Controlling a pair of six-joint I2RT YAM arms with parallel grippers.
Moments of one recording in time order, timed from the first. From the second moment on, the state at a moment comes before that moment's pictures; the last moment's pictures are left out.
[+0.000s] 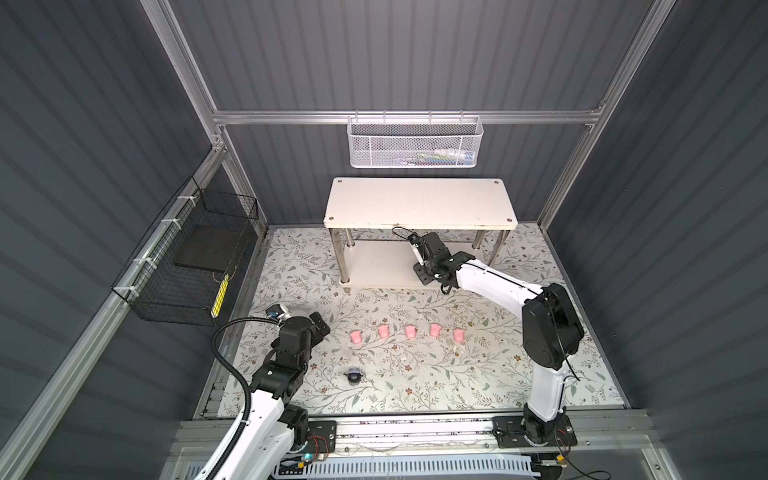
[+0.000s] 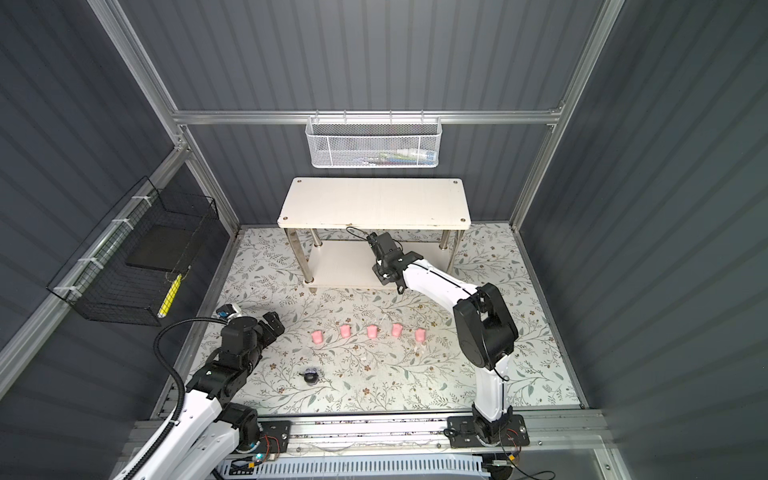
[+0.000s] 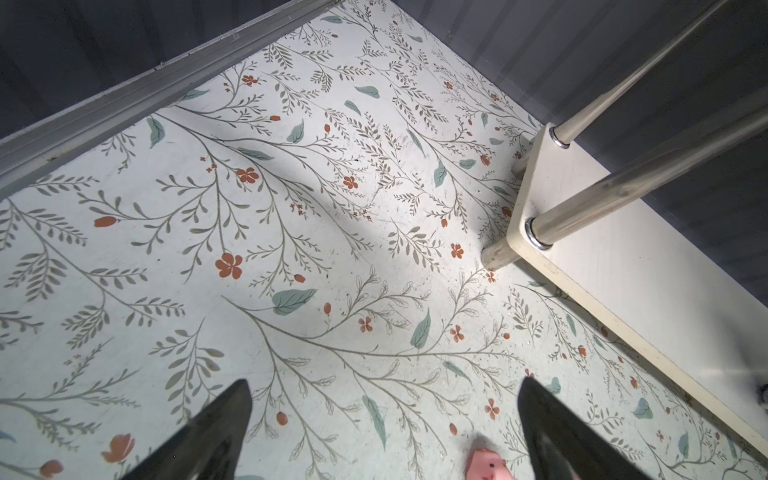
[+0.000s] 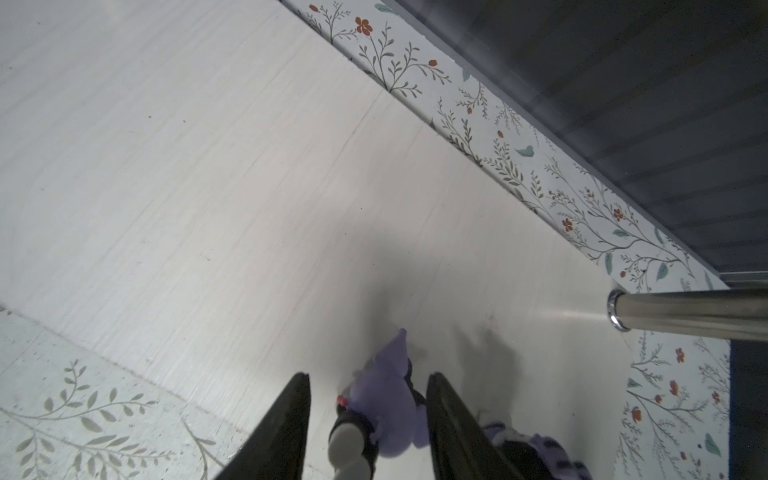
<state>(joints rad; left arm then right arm) -0.30 0.64 0.38 -0.36 -0.38 -0.72 0.62 1.93 1.51 -0.45 0.34 -0.11</state>
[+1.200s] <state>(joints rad) -0.30 0.63 0.36 -0.35 -0.37 -0.72 0.59 1.85 1.39 -0.39 0.42 0.00</state>
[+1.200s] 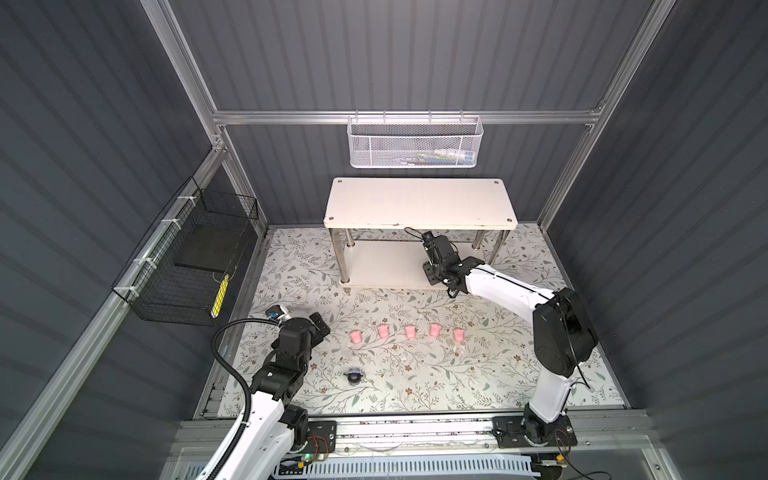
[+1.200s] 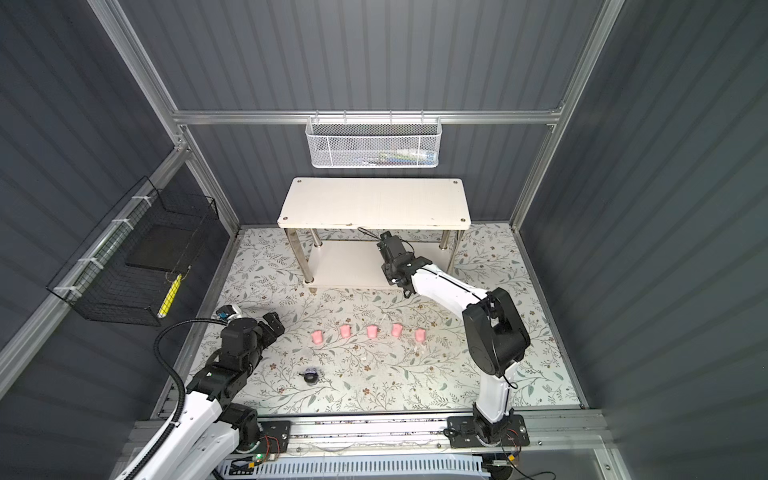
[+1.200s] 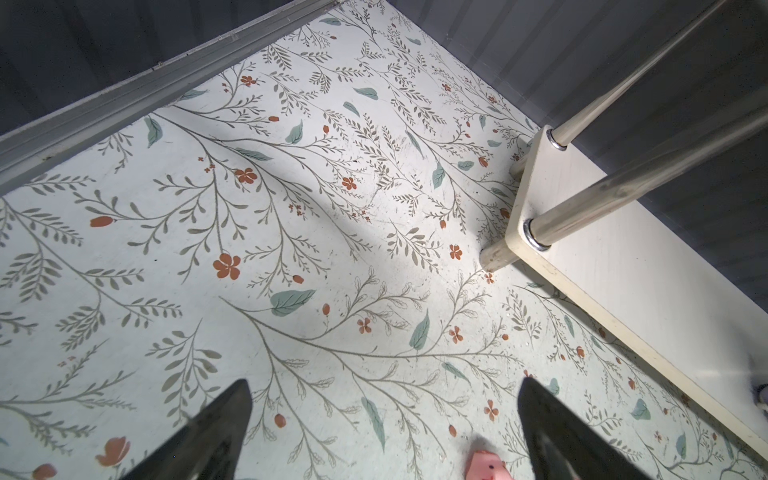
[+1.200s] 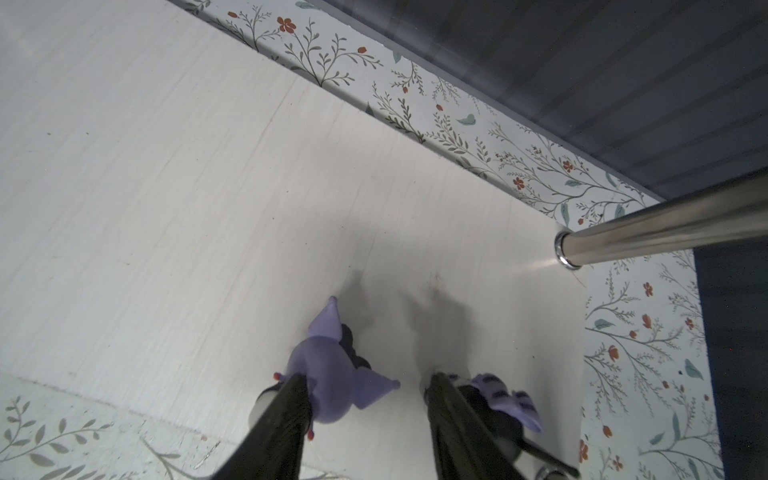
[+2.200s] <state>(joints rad) -0.30 0.63 0.35 -0.35 -0.38 -0.72 0.64 1.86 1.36 -0.39 0.39 0.00</state>
